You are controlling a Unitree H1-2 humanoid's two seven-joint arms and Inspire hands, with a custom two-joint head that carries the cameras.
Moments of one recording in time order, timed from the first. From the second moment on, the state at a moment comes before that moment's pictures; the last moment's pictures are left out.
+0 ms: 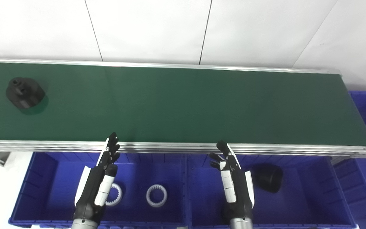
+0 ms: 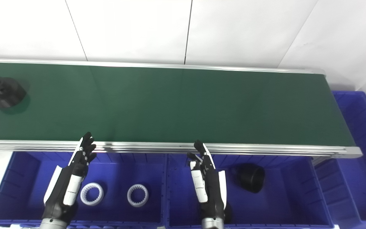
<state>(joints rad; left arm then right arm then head) 0.34 0.05 -0.27 -0.29 0.11 0.01 -0.16 0.57 0.16 0.18 -0.18 -0.12 -0.23 -0.26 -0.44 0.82</state>
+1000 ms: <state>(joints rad) 0.35 0.05 -0.27 -0.27 0.12 -0.01 -0.15 0.57 0.16 0.18 -0.16 -0.13 -0.27 -0.25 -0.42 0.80</state>
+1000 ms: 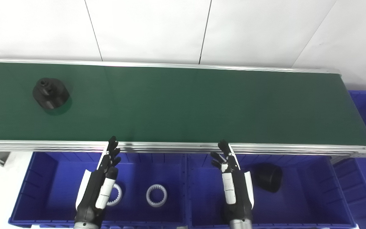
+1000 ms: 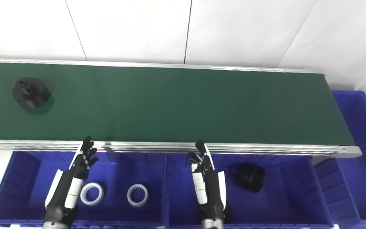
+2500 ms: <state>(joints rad) 0.34 0.01 -0.31 -0.07 0.11 -0.19 -0.13 0.54 0.12 0.12 0.01 -0.04 -0.38 -0.17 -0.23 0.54</state>
